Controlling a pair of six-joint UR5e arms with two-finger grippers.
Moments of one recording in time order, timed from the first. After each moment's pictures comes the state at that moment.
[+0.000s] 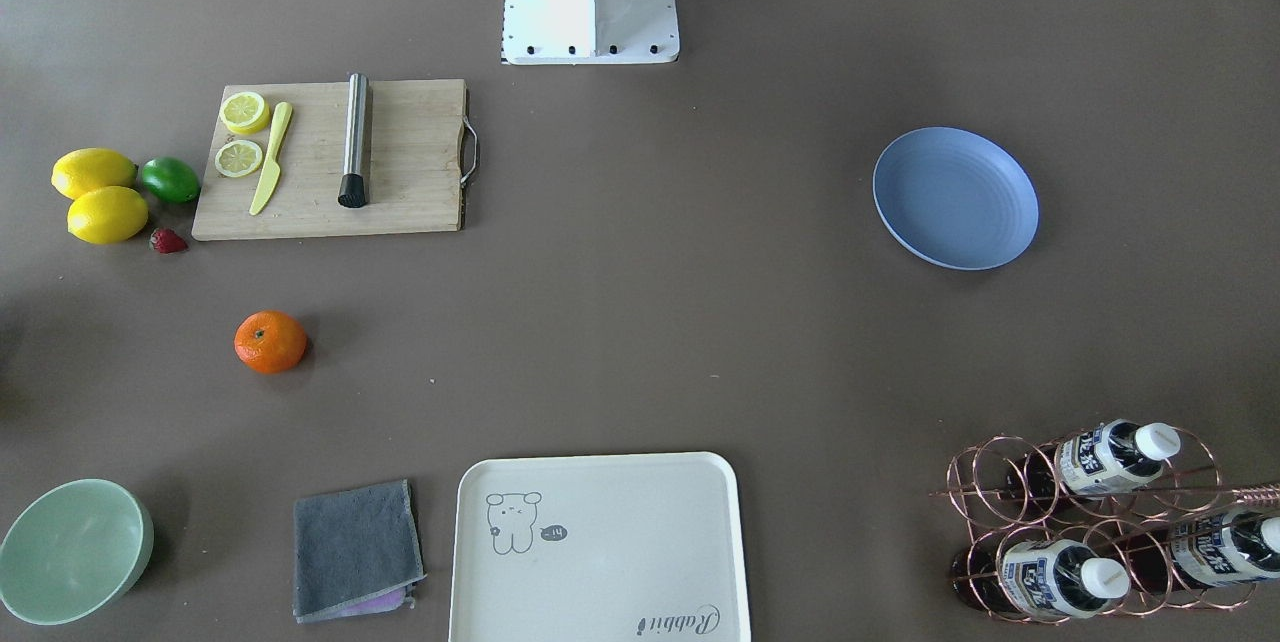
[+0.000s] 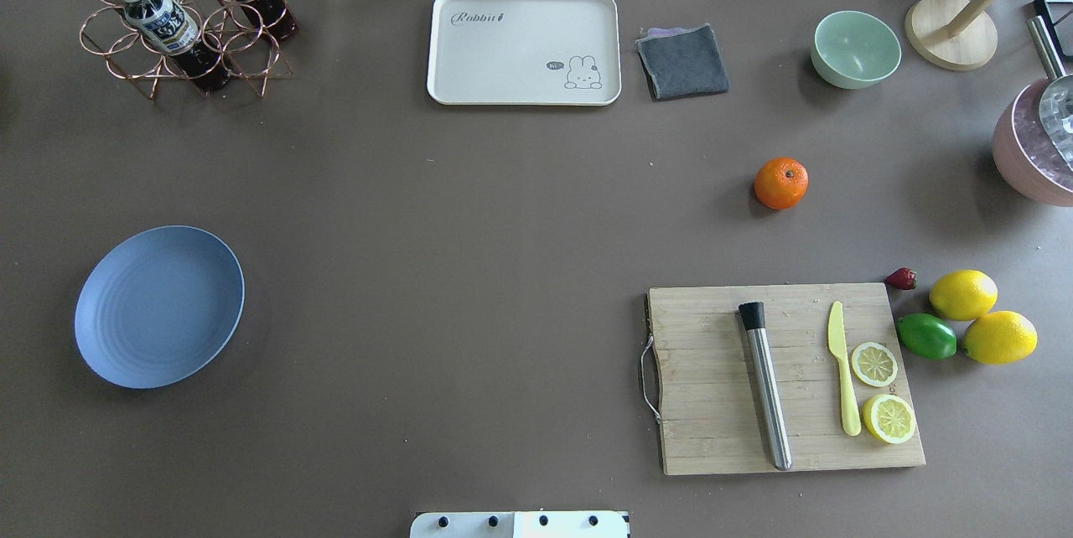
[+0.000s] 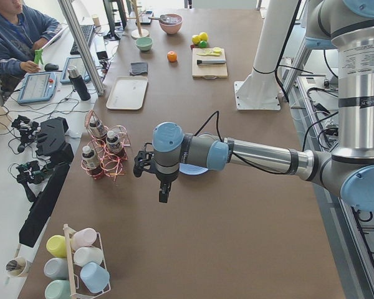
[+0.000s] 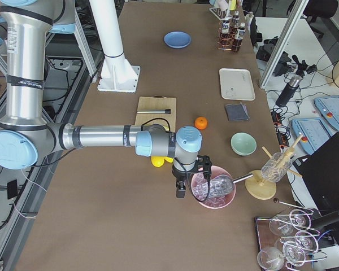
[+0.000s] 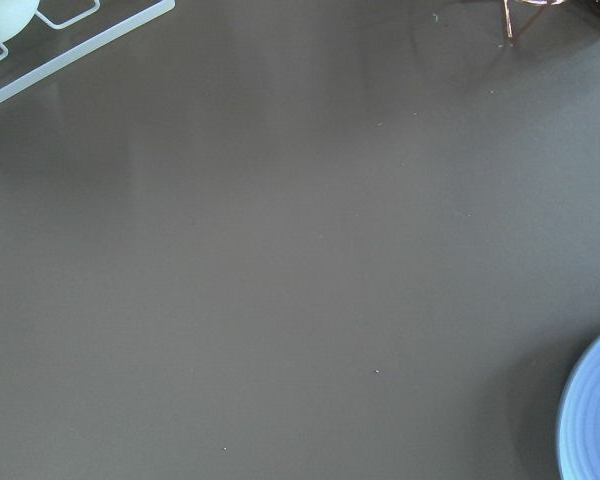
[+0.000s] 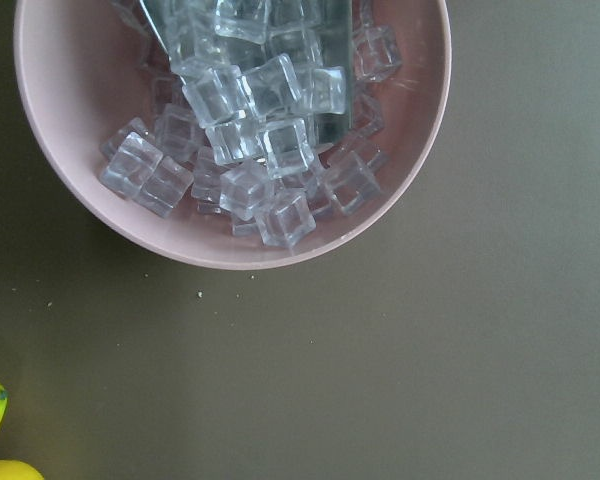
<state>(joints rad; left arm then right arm) -1.54 -1.46 -1.83 -1.65 -2.36 -0.07 1.51 -1.69 1.73 -1.64 2.25 -0.02</state>
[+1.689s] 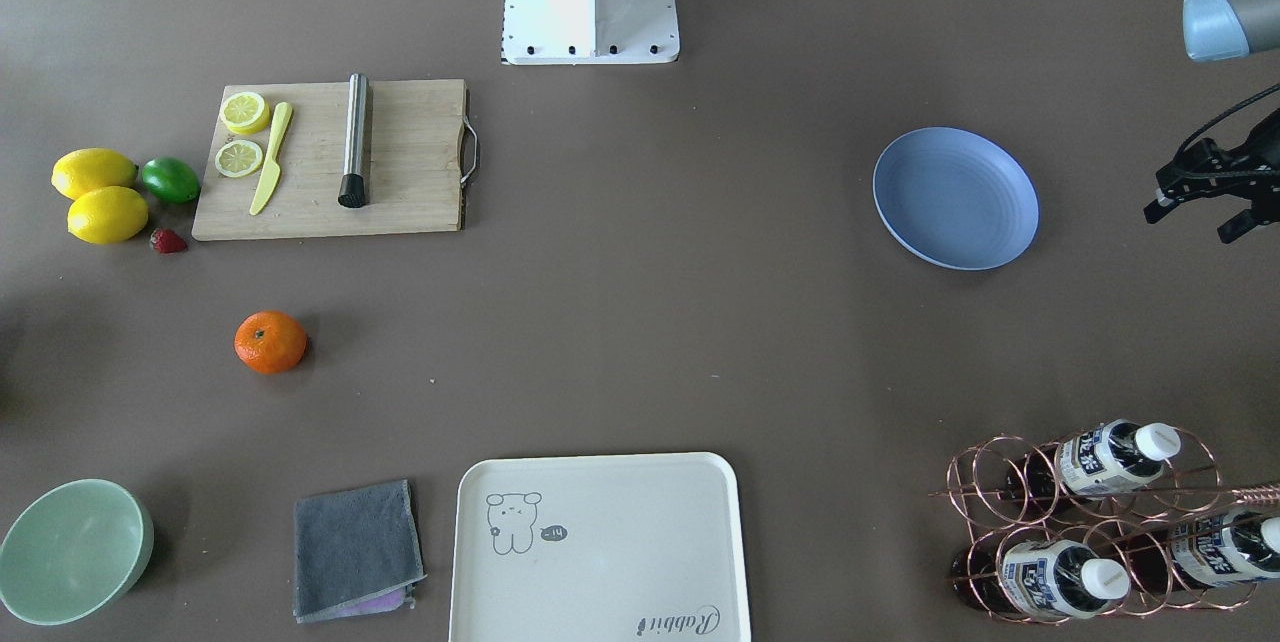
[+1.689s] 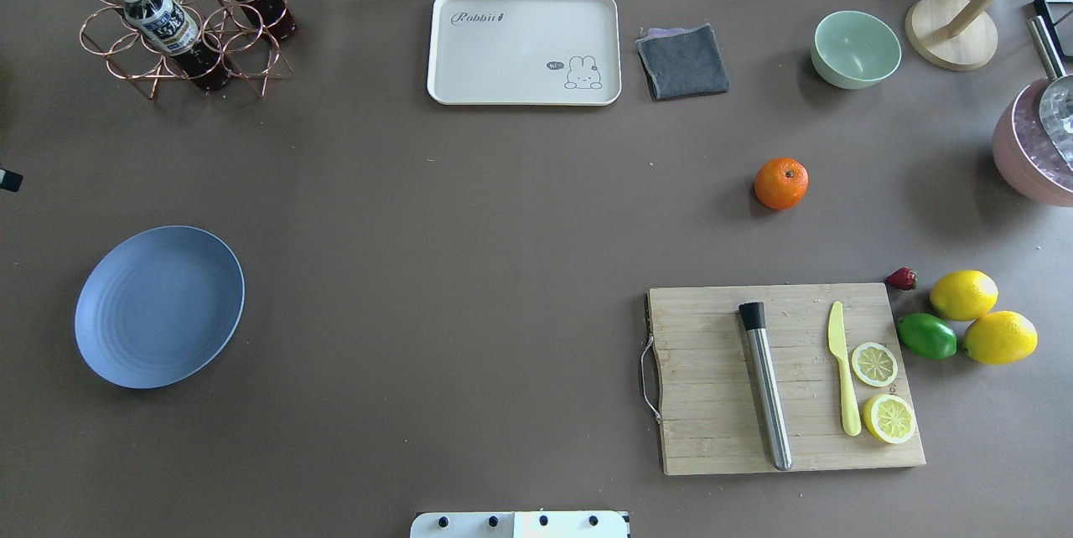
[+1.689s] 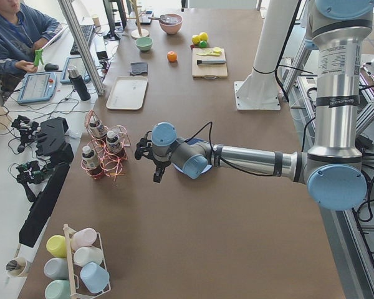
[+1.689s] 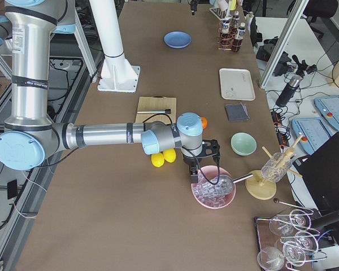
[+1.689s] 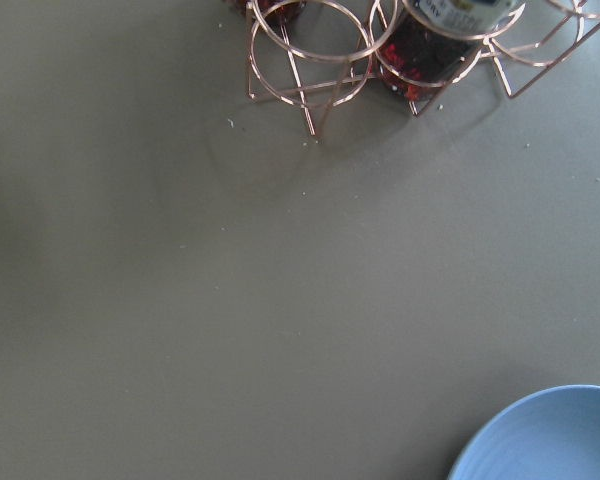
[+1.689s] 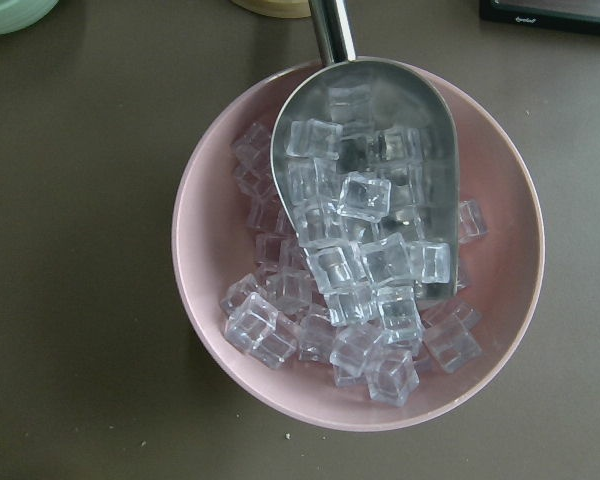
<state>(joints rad) -1.22 -1.50 -1.66 -2.19 -2.36 -0.47 1.42 -1.67 1.75 -1.35 2.23 0.23</state>
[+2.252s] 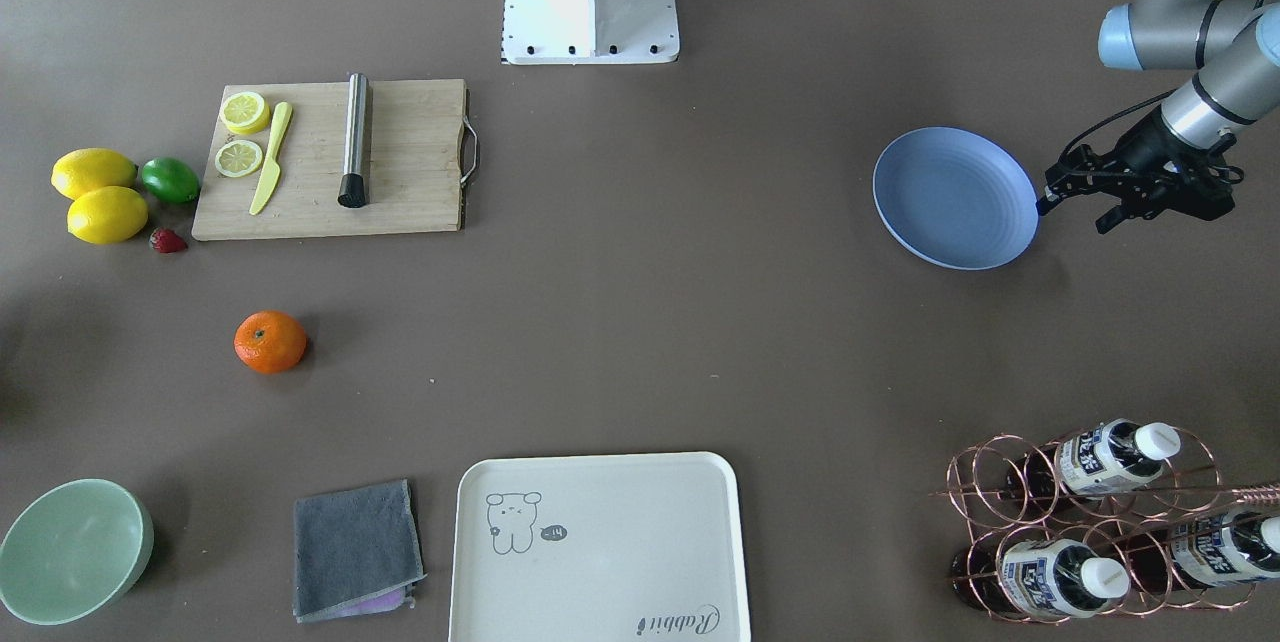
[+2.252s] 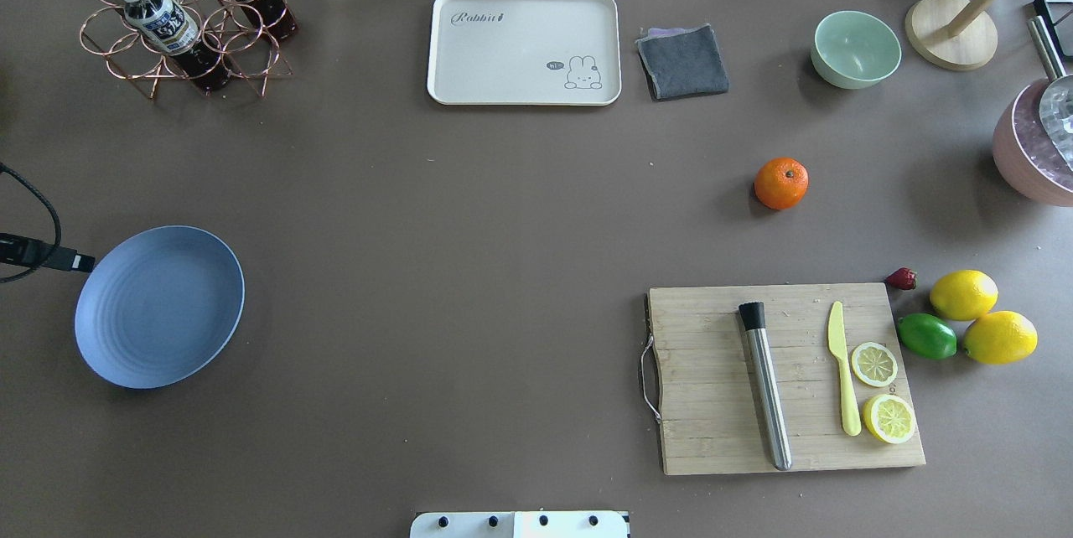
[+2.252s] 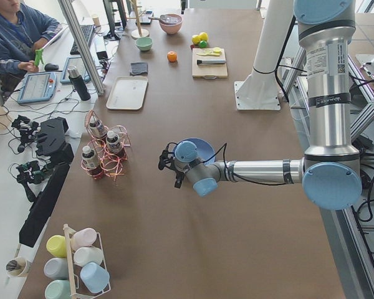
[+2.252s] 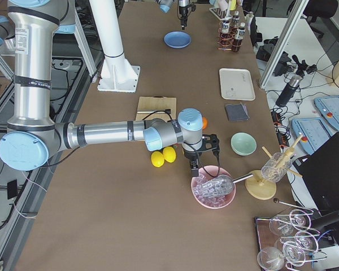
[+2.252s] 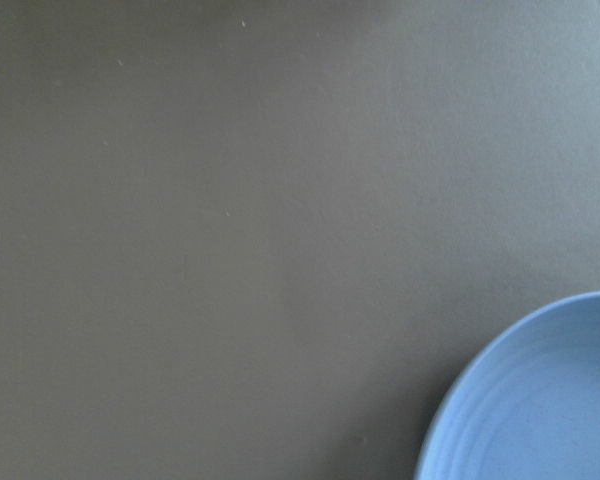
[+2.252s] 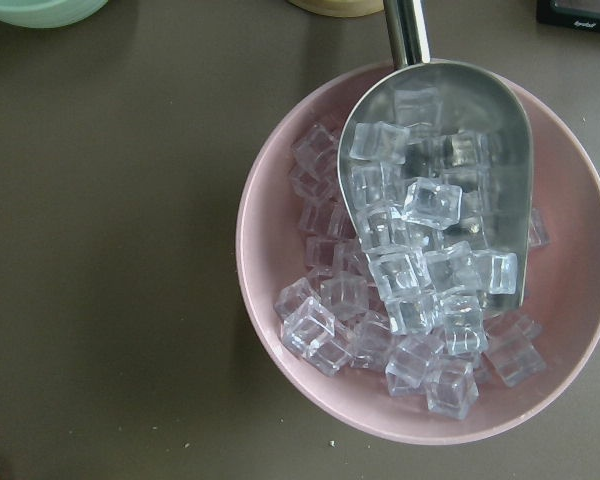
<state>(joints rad) -0.98 -1.44 -1.53 -2.60 -2.26 -0.77 1.38 -1.67 1.76 -1.32 2.23 0.25</state>
